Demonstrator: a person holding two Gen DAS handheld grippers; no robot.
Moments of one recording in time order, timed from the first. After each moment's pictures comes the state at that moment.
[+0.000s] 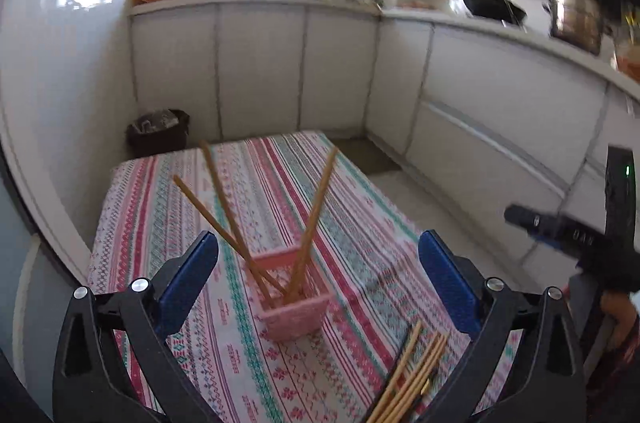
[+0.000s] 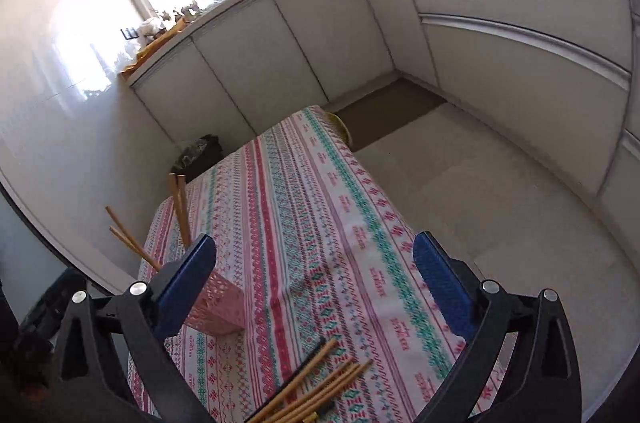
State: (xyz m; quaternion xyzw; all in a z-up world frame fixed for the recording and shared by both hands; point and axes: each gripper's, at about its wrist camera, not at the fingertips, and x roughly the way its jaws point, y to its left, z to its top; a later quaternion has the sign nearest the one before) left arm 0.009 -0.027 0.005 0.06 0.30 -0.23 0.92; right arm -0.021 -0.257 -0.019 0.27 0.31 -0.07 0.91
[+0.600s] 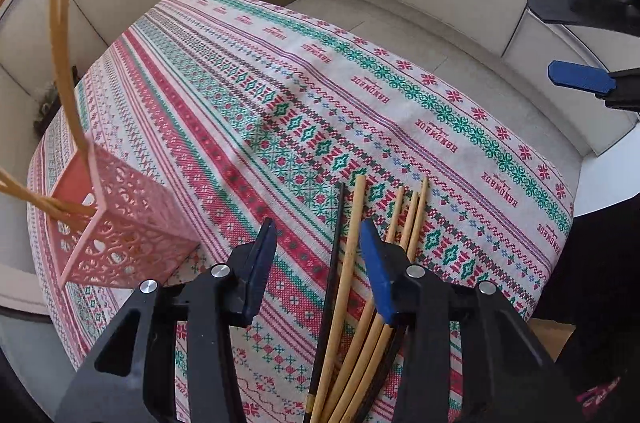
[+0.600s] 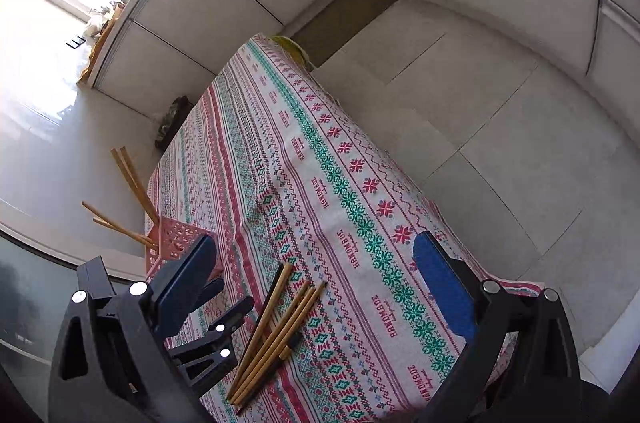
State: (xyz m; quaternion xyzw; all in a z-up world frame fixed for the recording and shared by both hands) left arm 0.014 -0.157 -0.140 0.28 0.48 -0.31 0.77; right arm -0.042 -0.310 -0.084 0.39 0.42 -0.06 0.82
